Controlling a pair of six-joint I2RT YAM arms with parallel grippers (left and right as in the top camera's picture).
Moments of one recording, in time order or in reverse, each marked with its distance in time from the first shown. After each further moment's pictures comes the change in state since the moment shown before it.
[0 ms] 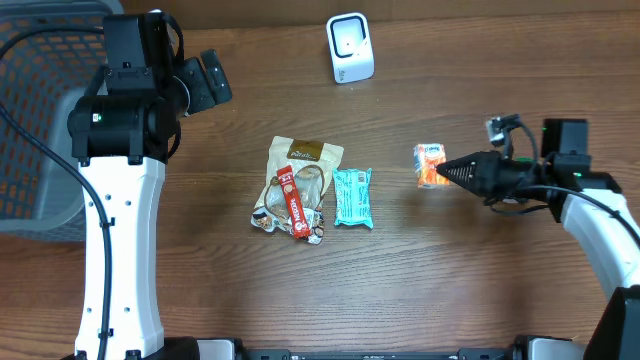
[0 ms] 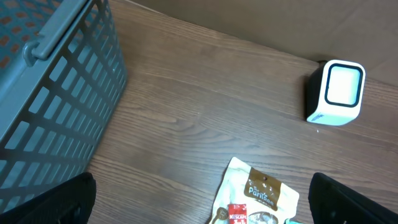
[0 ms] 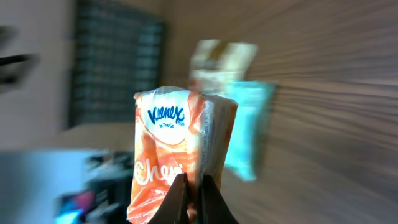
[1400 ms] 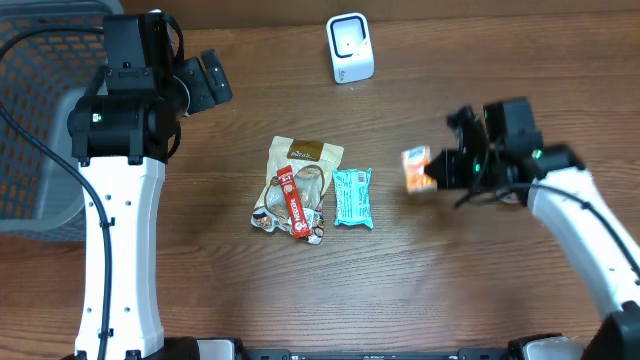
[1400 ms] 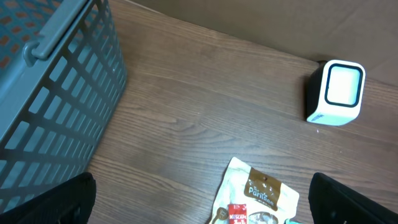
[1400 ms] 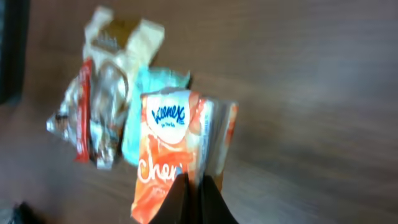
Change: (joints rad) left arm 0.000 0.000 0.000 0.000 0.000 0.000; right arm 0.293 0.014 0.306 -0.359 0.730 -0.073
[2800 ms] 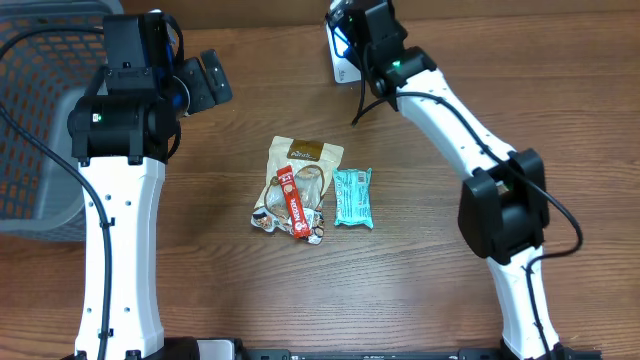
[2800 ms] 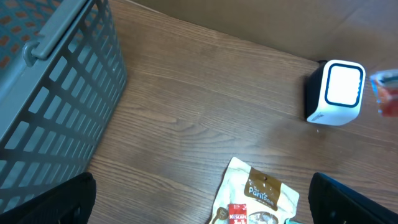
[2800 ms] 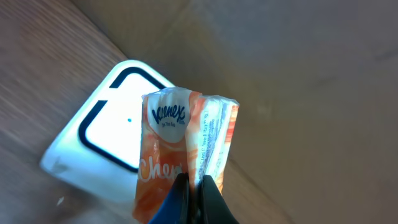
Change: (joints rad) left arm 0.000 0.000 0.000 0.000 0.000 0.000; right arm 0.275 0.845 0.943 0.429 0.772 -0.734
